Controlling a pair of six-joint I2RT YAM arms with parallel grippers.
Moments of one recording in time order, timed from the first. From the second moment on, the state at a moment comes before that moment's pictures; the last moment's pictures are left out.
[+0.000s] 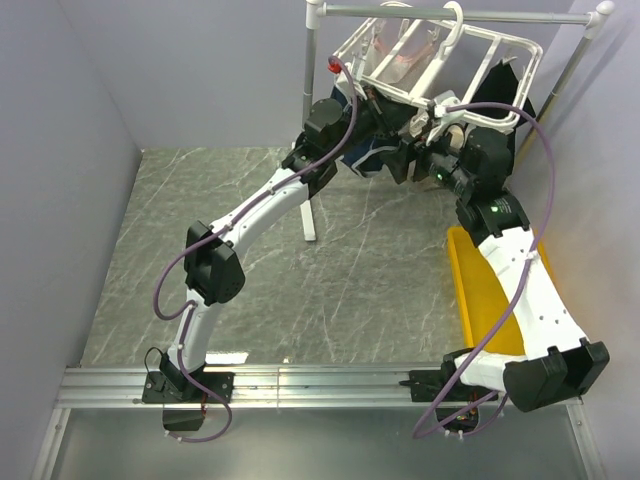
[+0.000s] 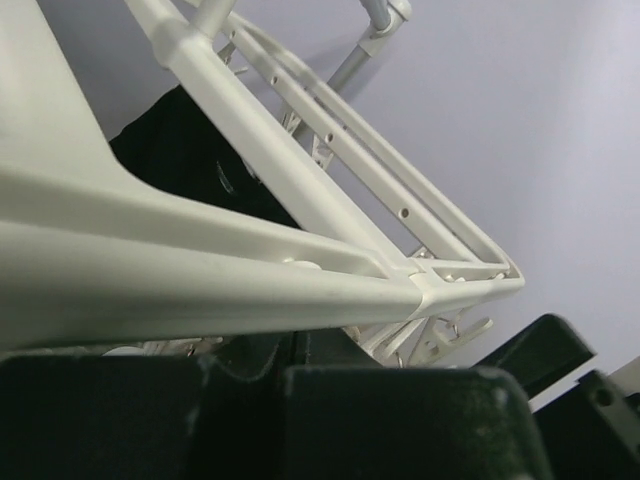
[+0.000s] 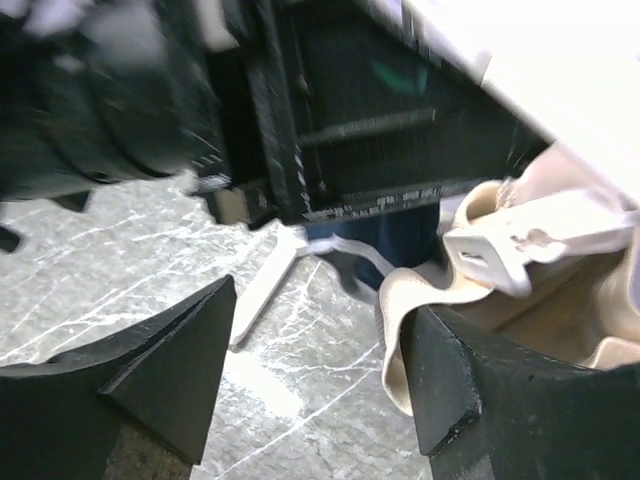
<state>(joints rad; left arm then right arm) -0.73 2.17 2.23 0.27 0.24 -0.80 0.24 1.24 1.37 -0.23 -0.37 -0.03</state>
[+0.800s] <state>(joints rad) -0.72 2.08 2.05 0.31 0.31 -0.72 0.10 1.25 1.45 -0.34 -0.58 0.07</state>
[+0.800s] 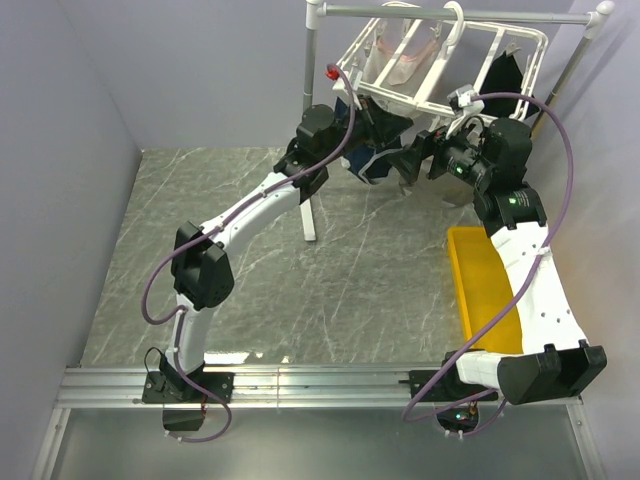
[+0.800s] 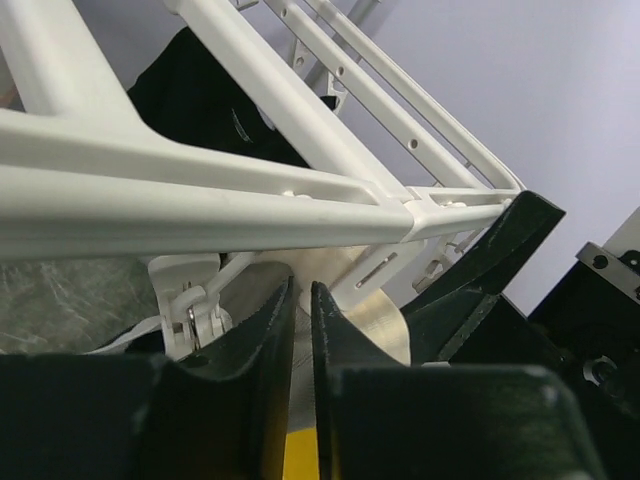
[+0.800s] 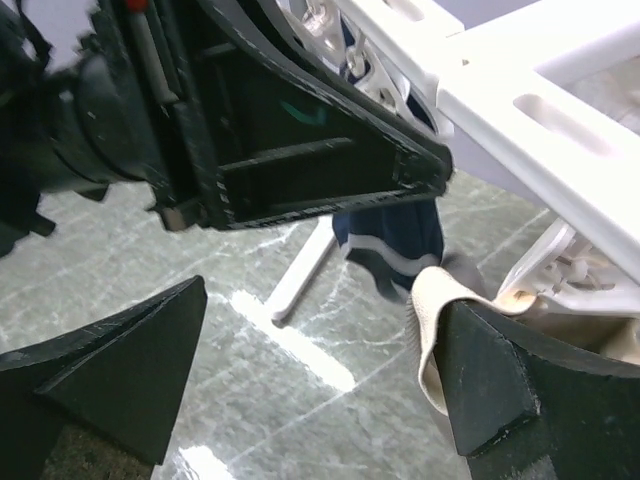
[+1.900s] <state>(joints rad) -0.68 1.98 1.83 0.49 0.67 -0.33 0.10 1.26 1.47 -0.47 -0.57 -0.15</state>
